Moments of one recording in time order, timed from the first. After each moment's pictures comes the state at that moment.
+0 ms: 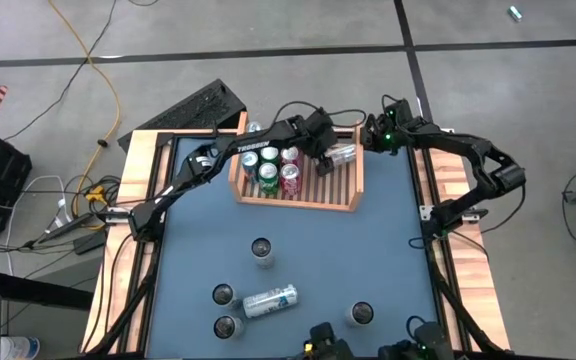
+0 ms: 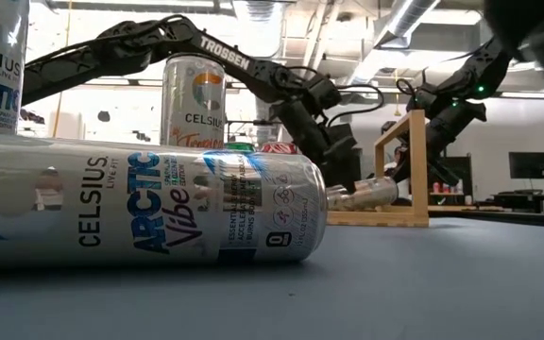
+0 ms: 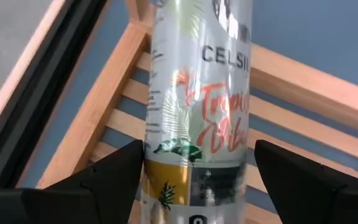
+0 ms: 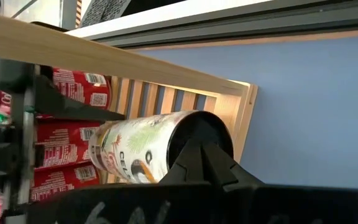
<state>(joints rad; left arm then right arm) 0.46 2.52 2.26 -0.57 0.16 0.06 -1.09 1.48 0.77 -0.18 -0.47 0.60</state>
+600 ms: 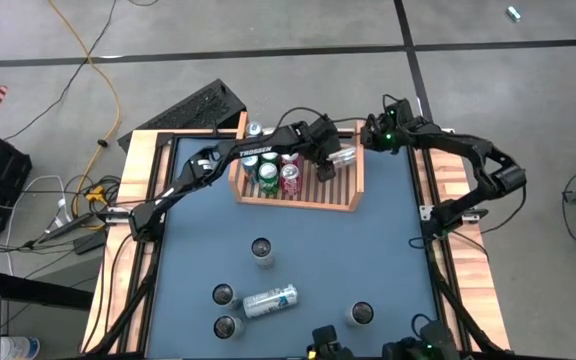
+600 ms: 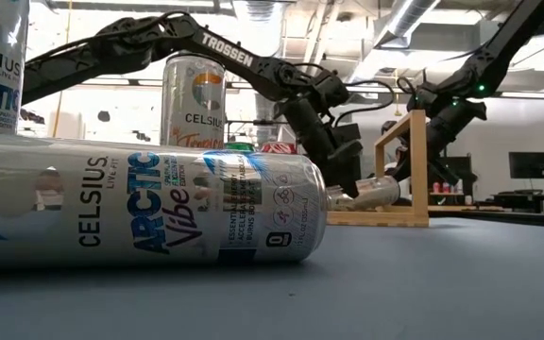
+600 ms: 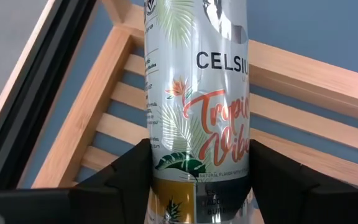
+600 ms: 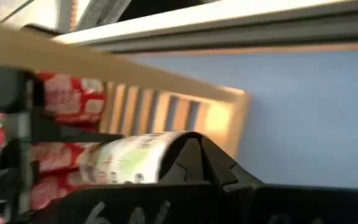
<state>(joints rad) 0.42 2.52 2.26 -0.56 0.07 0.12 -1.11 1.47 0.77 -0.18 -0.45 0.57</state>
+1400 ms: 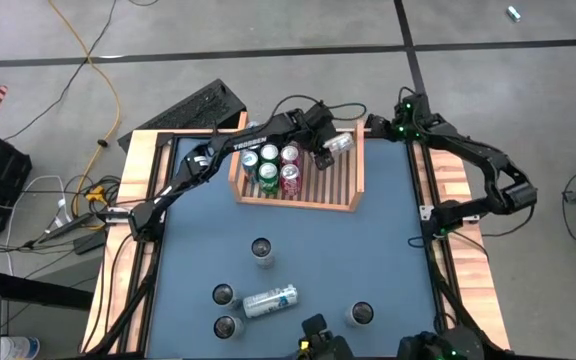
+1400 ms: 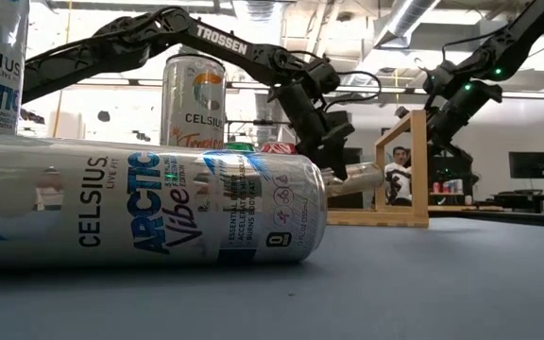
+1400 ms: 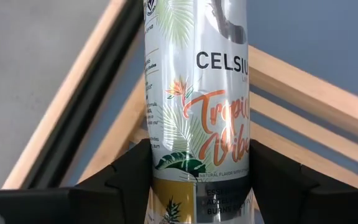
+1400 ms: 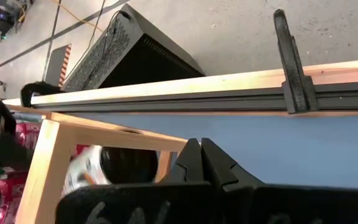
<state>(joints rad) 0.47 2.49 2.36 -0.69 0.04 0.03 -1.18 1.32 0.76 -0.19 -0.31 0.57</state>
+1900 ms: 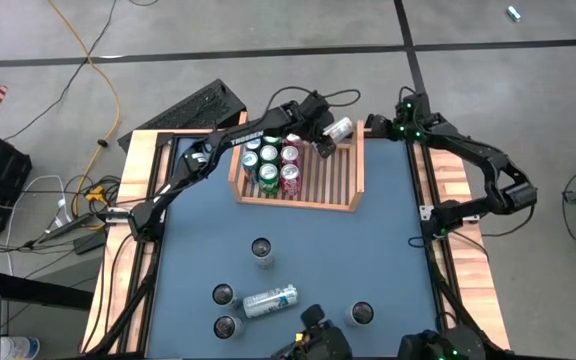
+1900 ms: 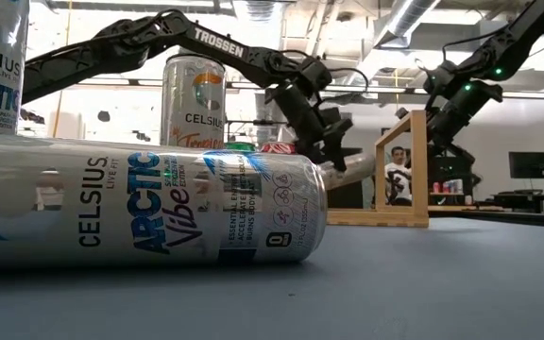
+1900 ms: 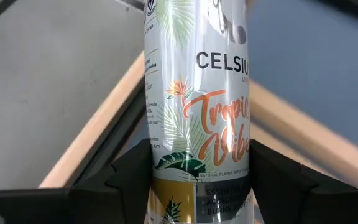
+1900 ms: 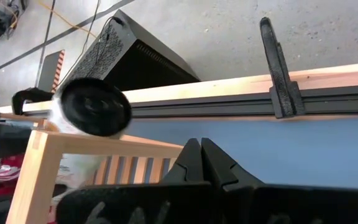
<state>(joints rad) 0.51 2.48 2.36 -0.59 0.04 -0.08 -1.19 1.32 0.77 -0.20 -0.28 0.57</state>
